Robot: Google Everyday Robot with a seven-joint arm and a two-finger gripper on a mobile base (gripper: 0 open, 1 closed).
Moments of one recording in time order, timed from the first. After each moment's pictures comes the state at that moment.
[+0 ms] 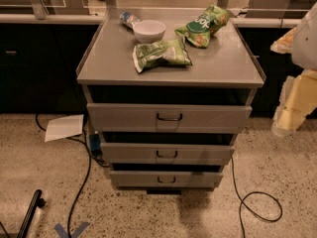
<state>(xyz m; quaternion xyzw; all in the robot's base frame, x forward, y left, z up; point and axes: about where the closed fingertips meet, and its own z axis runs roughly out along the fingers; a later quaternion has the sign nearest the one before) 0.438 -0.217 0.976 -0.60 0.78 -0.03 0.16</state>
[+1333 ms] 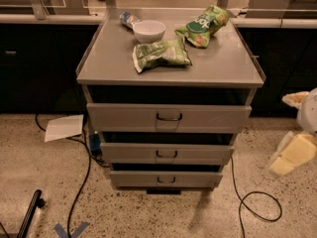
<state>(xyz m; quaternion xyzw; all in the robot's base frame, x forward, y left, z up) 0.420 -0.256 0.869 -0.52 0.83 0.02 0.22</state>
